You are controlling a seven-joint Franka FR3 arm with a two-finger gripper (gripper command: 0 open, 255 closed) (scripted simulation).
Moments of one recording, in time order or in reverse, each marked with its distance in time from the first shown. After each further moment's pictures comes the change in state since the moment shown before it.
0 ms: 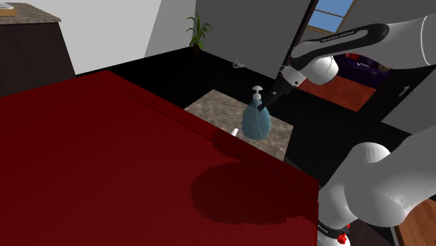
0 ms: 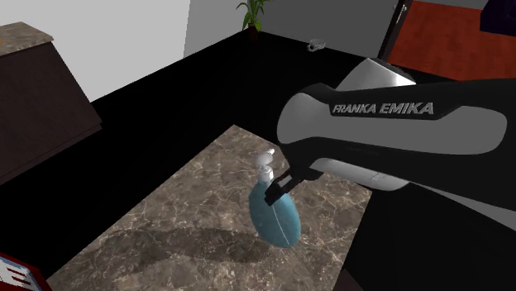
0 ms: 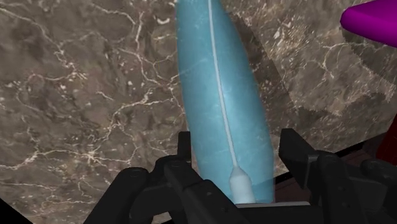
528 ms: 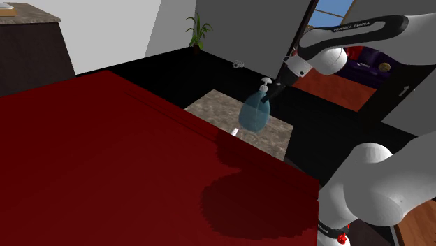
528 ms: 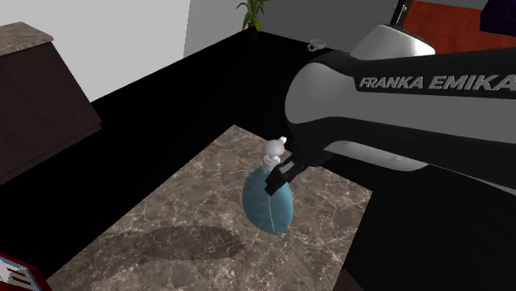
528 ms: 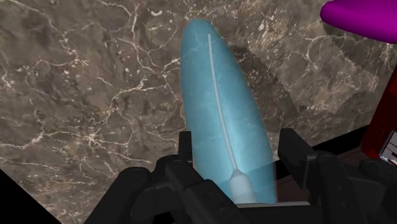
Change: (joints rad) arm -0.033 -0.069 0.045 0.053 -0.062 -0.102 0.080
